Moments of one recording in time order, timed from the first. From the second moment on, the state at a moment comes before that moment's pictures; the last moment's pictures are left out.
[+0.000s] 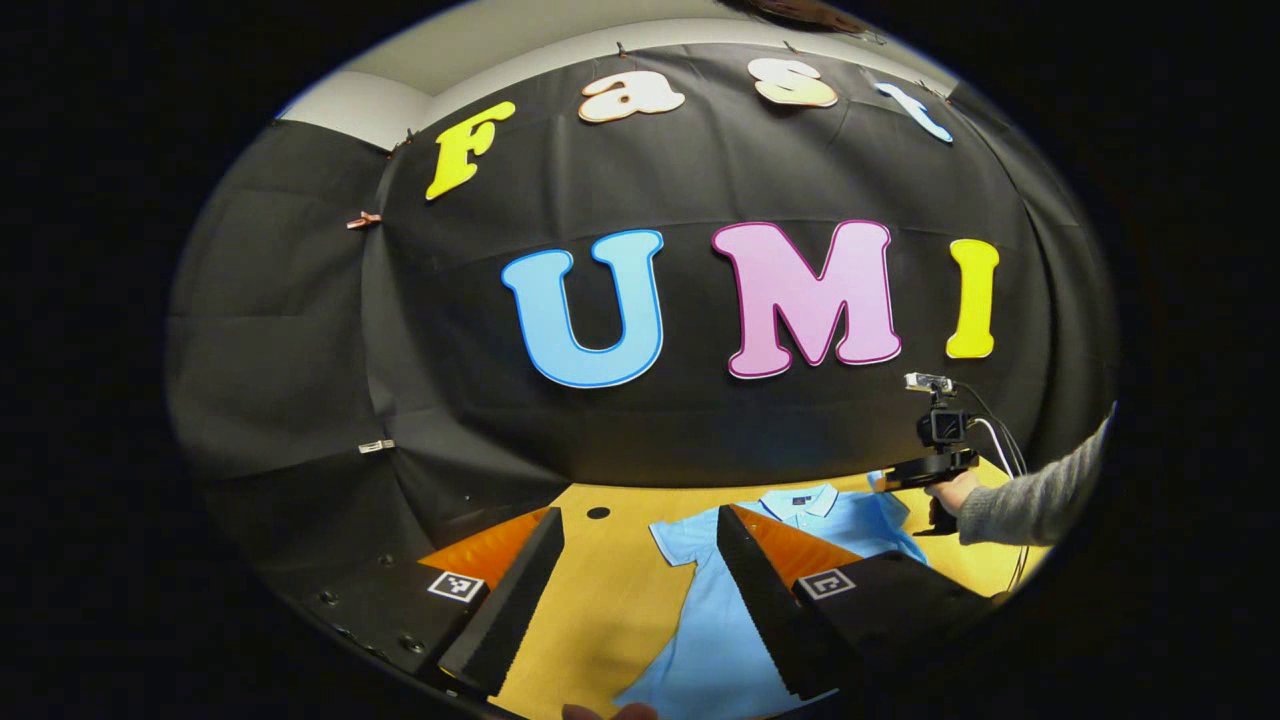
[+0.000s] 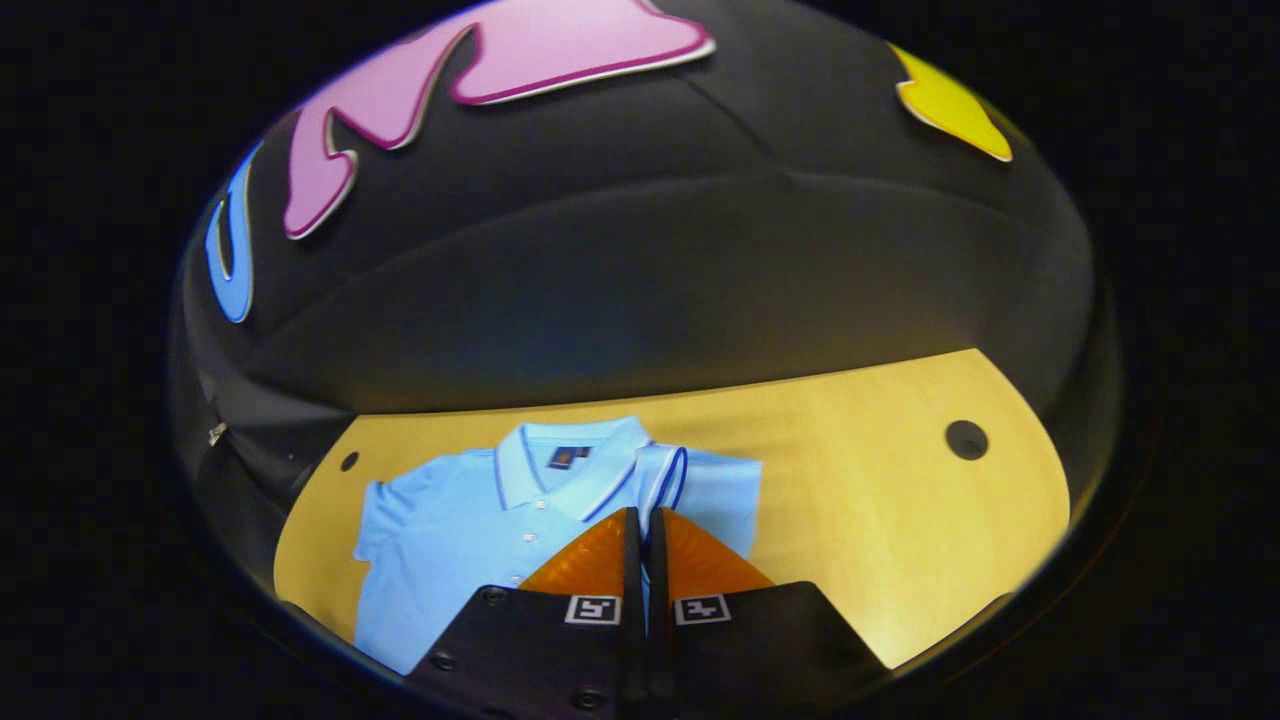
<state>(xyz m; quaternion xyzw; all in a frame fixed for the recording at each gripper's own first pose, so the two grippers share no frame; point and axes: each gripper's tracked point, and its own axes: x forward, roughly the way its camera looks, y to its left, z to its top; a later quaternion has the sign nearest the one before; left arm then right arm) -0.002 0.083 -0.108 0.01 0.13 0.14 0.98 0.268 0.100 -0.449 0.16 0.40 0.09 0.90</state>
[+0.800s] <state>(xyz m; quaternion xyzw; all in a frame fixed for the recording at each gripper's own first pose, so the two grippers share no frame) -0.034 0.121 -0.126 -0.01 0.15 0.19 0.97 0.197 0.266 -0.482 0.09 0.46 0.24 0.85</state>
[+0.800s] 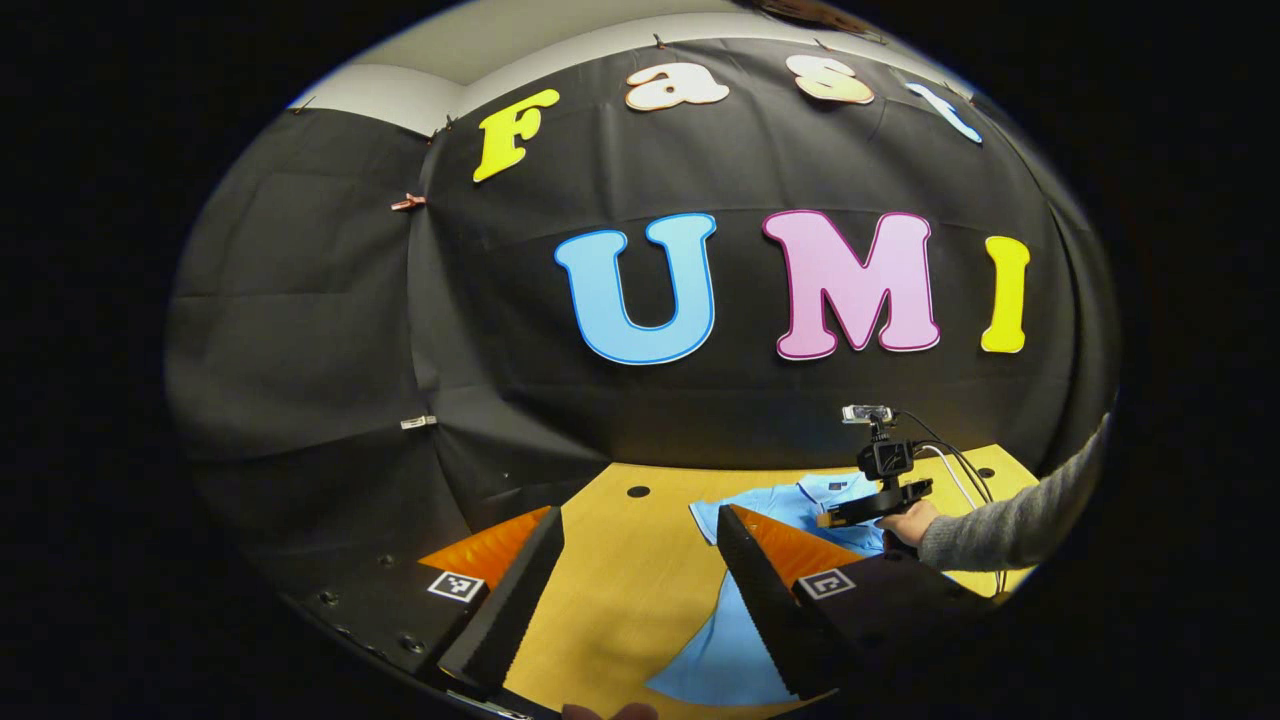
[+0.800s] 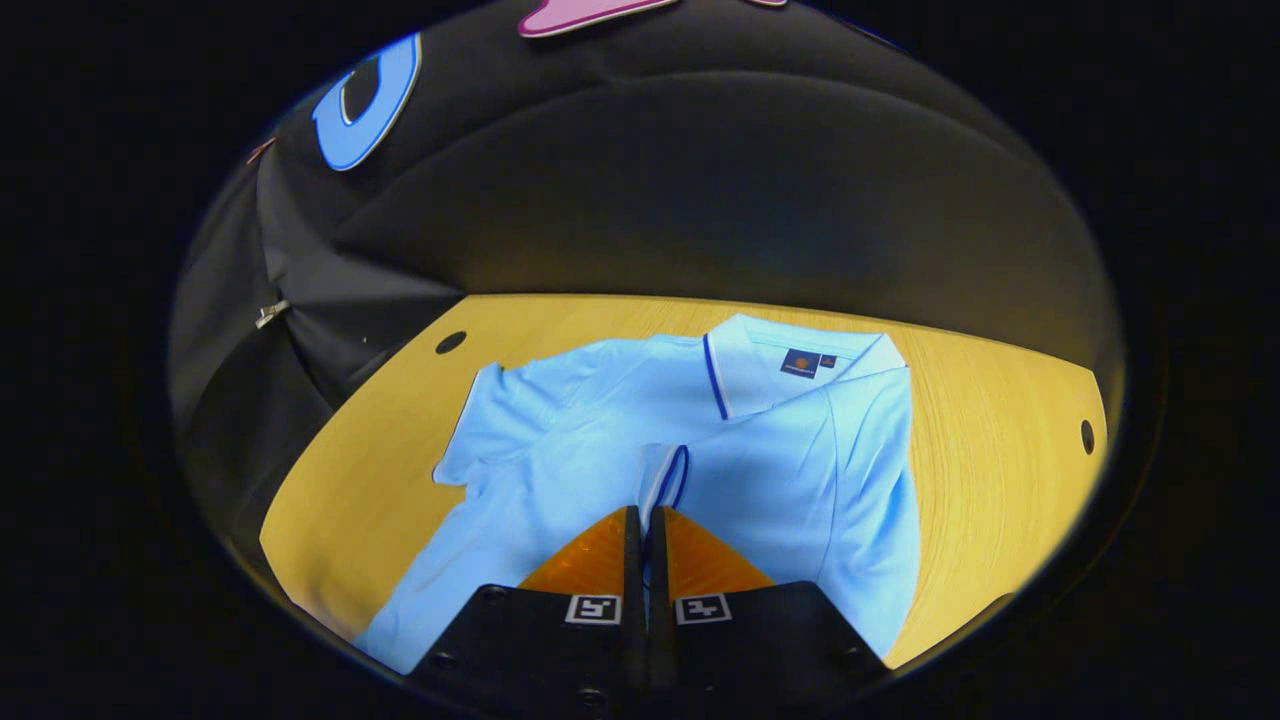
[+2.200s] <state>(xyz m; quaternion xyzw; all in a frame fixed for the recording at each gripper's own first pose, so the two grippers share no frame) -0.020 0.126 -0.121 -0.01 0.14 0.16 0.98 0.176 0.257 -0.343 0.10 0.29 0.25 0.92</state>
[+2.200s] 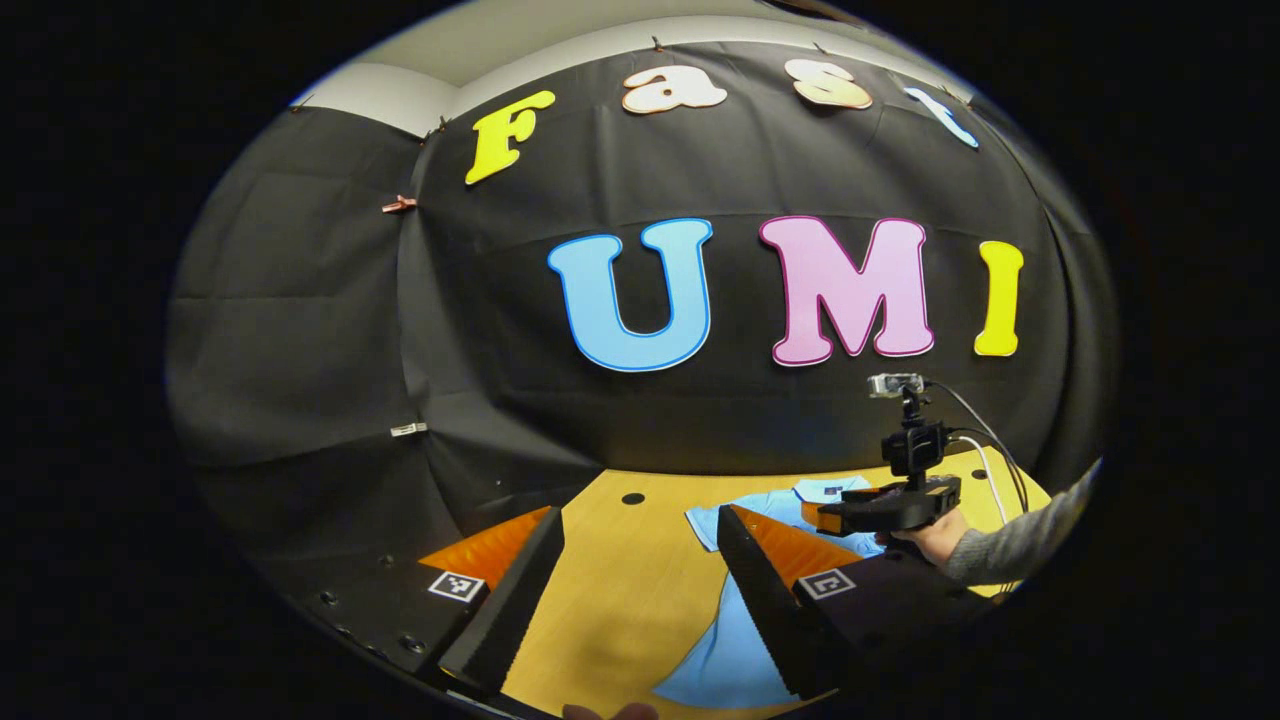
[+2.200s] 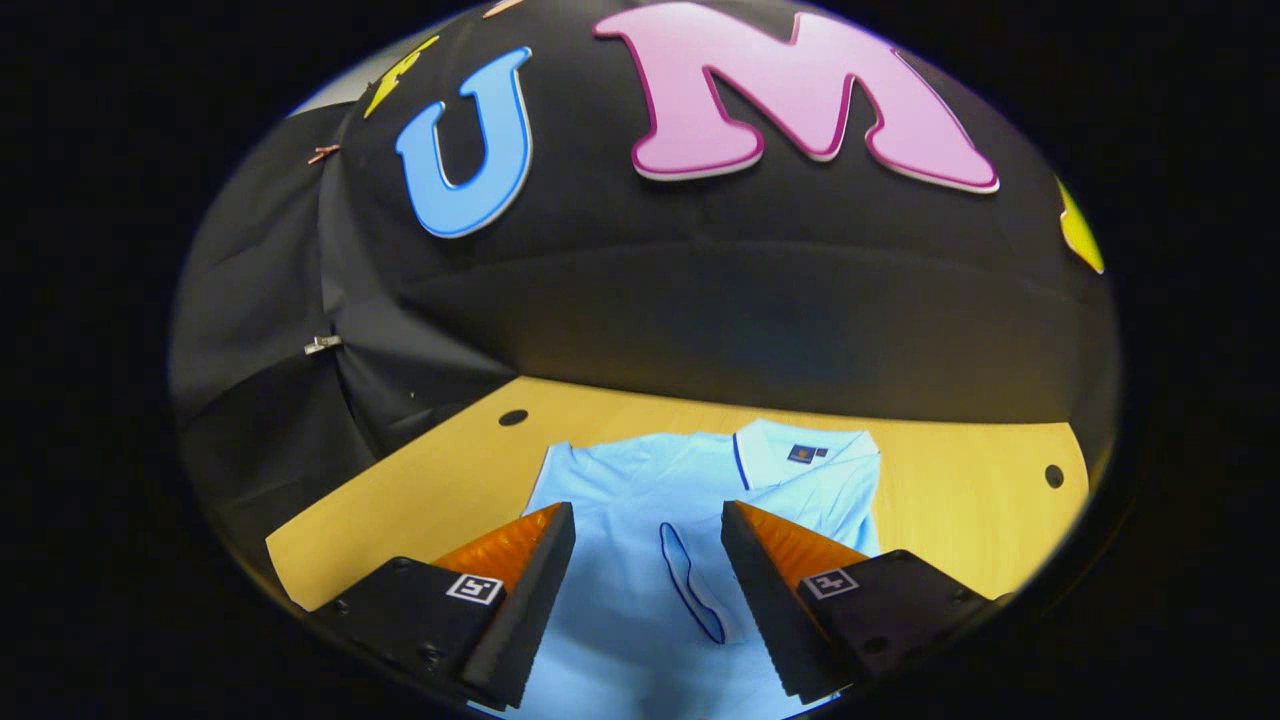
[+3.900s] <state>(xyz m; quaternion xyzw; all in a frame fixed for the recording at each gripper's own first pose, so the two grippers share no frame) 0.315 0.126 -0.480 -0.08 0.48 0.07 0.87 0.089 0.058 -0.166 0.14 0.17 0.14 0.97</state>
